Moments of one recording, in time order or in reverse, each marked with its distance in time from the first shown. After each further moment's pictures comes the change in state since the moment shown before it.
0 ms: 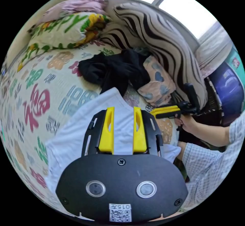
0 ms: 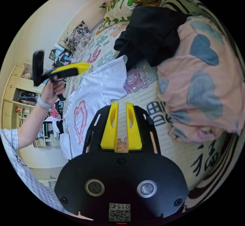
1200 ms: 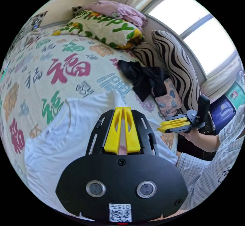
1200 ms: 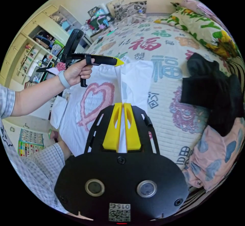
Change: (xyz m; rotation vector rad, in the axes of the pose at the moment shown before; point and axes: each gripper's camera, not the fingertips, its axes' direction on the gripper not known) left arm -0.179 0.120 0.014 0.265 0.053 -0.370; right arm -0.150 -0.015 -0.045 -0.152 0.043 -0.568
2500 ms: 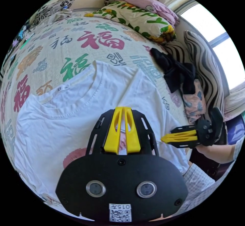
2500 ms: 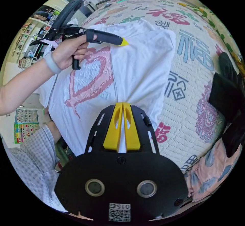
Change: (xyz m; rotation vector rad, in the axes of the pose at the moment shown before) left arm -0.041 0.037 -0.029 -0.047 -0.217 -0.199; right arm -0.080 -0.061 0.096 -0.327 0.054 -0.141
